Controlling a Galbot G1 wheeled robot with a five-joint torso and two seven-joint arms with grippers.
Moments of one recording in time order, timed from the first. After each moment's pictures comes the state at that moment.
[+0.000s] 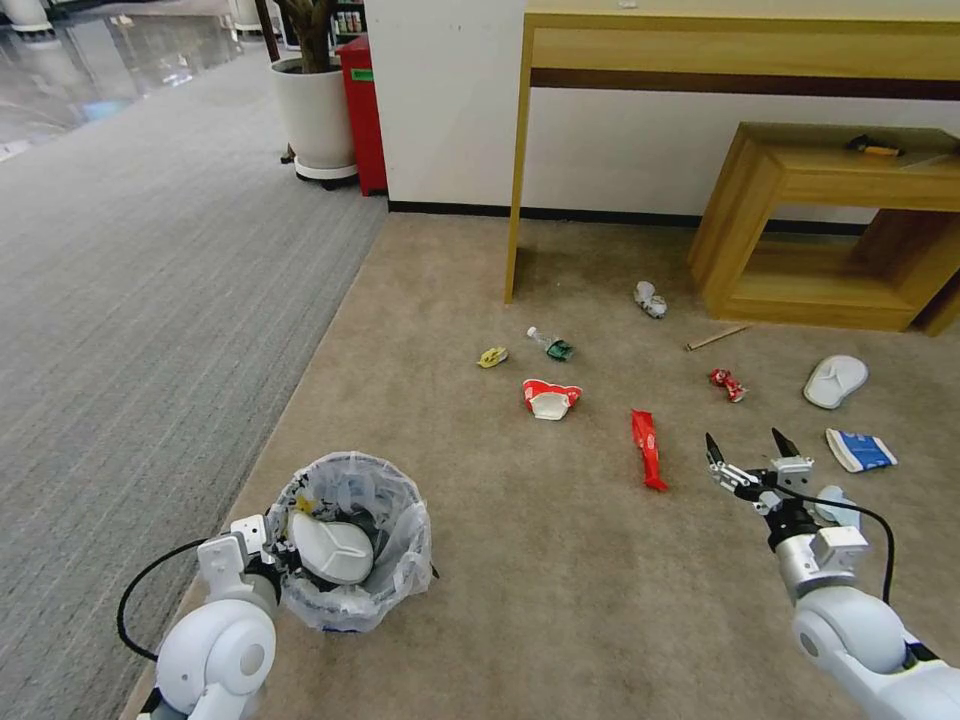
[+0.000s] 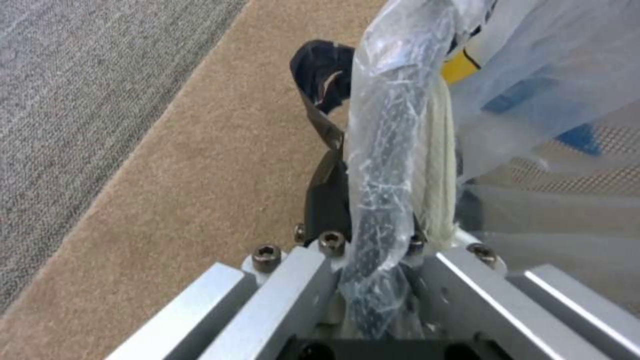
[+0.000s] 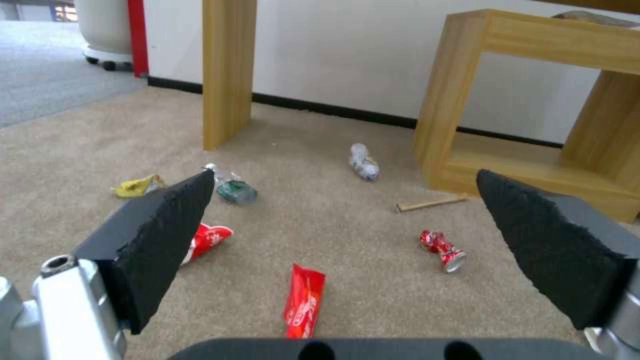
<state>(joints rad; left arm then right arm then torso) 1.48 -1.18 -0.51 -2.10 -0.79 0.65 -0.67 -1.36 0.75 0.35 1.65 0.59 0.36 0.27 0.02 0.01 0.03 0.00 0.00</state>
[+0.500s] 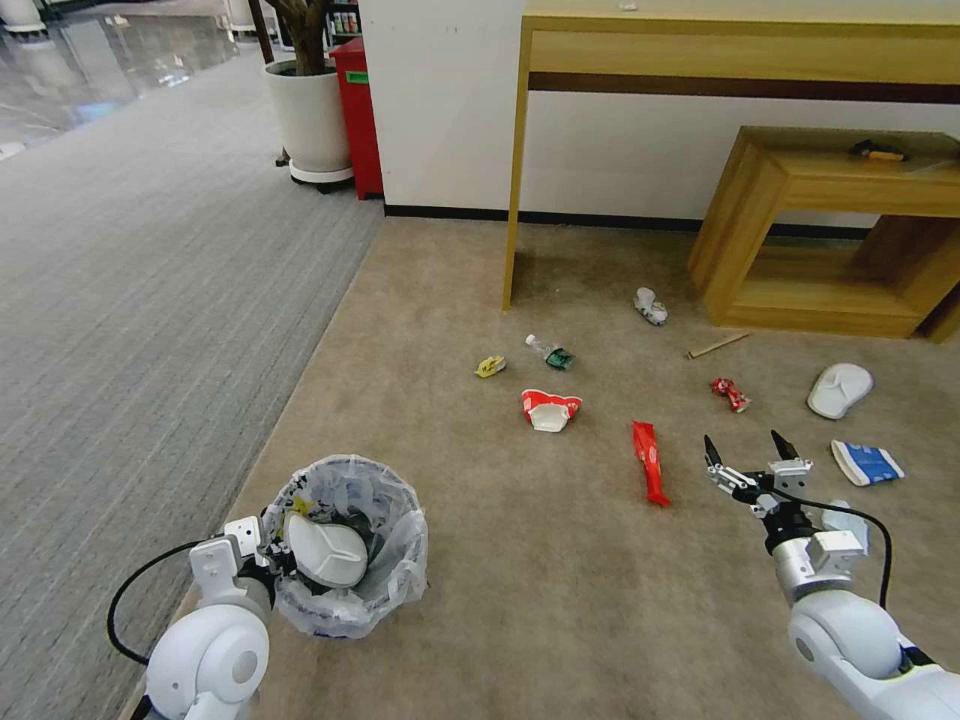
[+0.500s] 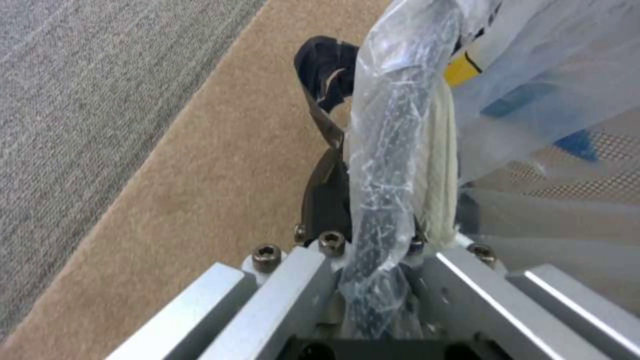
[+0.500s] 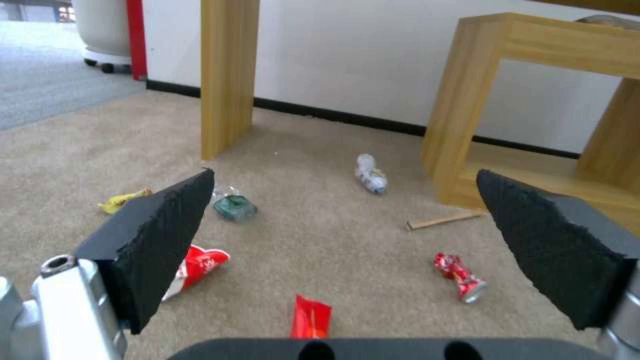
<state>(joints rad) 1.49 -1.17 -0.52 -2.12 -0.79 0.64 -0.66 -1.36 0.75 0.34 1.67 0.57 0.35 0.28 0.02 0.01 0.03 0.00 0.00</state>
